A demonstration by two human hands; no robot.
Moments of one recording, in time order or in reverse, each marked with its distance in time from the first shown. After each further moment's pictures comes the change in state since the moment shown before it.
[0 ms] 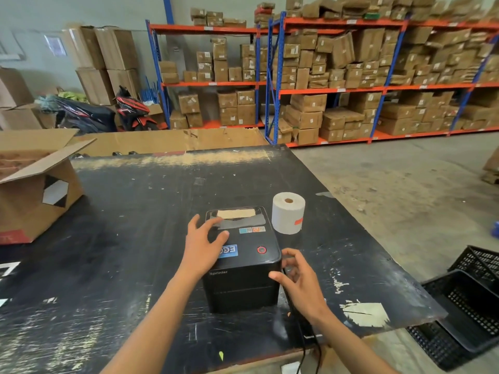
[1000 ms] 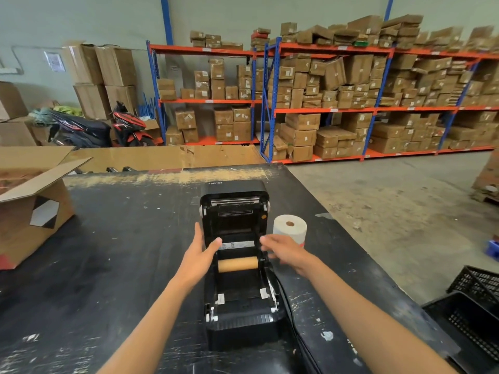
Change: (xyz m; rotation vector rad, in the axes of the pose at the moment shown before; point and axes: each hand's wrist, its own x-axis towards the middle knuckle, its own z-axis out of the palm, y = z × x) left_hand 0.055 -0.011 -0.012 -0.384 -0.167 -0.058; right_hand 0.136 -0.066 0.004 -0.182 -0.290 0.274
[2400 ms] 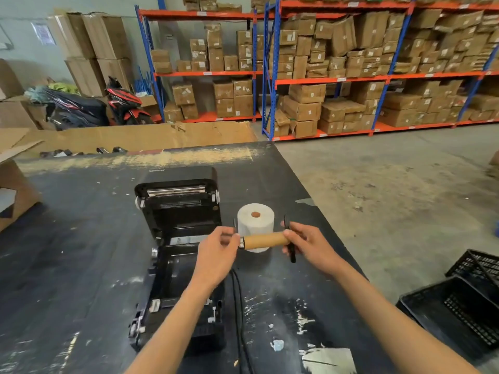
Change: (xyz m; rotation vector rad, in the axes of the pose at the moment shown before) left_hand 0.020 0.037 0.165 0.158 0.203 -0.036; right_hand -0.001 0.097 -0.141 0.219 0.060 -0.293
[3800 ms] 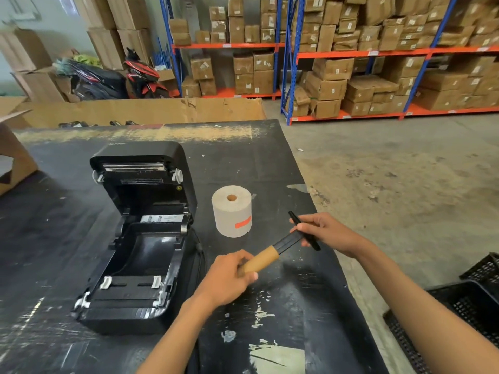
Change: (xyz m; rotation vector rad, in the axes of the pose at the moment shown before) left_hand -0.037 -0.022 0.113 0.380 -0.362 0.033; right_hand 0.035 0.060 -0.133 -0.177 -0.303 0.110
